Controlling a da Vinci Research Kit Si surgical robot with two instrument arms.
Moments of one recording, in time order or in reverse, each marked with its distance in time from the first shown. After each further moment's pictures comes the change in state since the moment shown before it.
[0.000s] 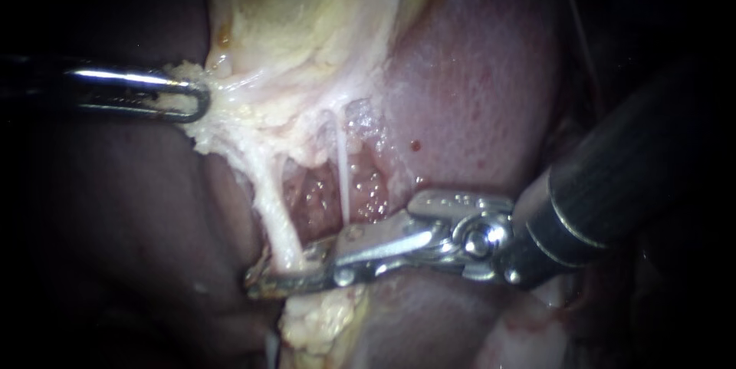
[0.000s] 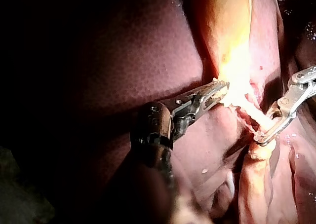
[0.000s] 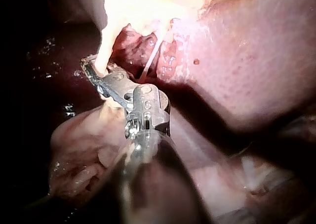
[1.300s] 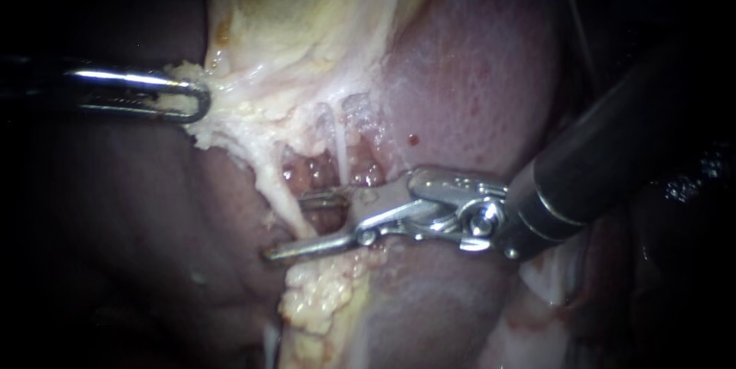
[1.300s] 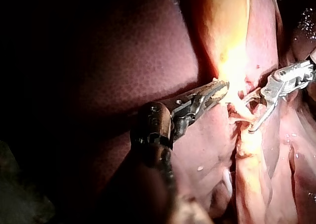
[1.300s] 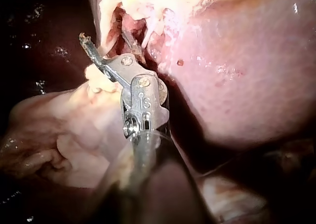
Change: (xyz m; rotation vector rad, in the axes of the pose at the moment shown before) right arm -0.003 0.007 -0.001 -0.104 0.136 -0.287; left arm 0.000 0.000 0.000 0.001 0.000 0.000
